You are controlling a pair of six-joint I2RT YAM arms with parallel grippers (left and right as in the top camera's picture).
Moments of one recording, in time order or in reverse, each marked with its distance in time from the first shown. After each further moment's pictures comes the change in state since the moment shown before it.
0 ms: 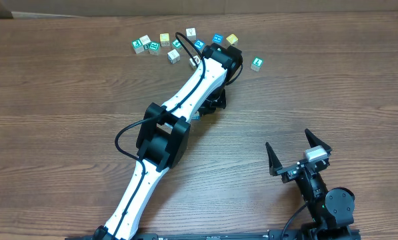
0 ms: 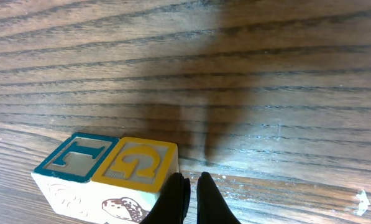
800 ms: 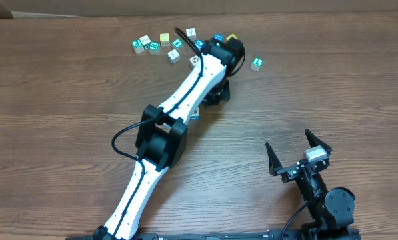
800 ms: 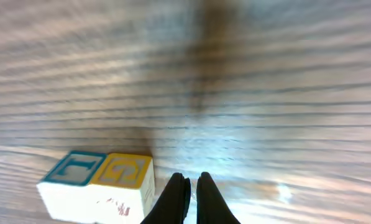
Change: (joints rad) left arm 0.014 0.000 0.127 0.023 0.032 0.005; right arm 0.000 0.000 0.000 0.000 0.000 0.000
